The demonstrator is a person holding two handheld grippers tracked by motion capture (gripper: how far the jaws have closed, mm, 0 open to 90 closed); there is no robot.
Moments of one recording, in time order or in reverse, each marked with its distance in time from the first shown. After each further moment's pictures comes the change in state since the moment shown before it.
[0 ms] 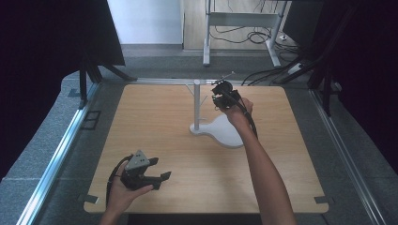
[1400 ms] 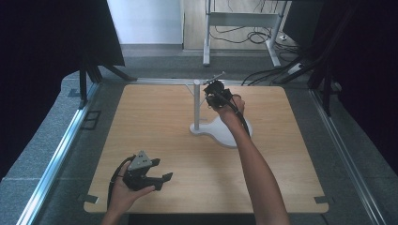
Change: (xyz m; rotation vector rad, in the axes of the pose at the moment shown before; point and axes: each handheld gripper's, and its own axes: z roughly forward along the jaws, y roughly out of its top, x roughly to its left) left arm -0.002 -0.001 0.006 0.018 -0.007 0.004; right arm 0.016 0.012 0.013 -0.033 -0.014 -0.040
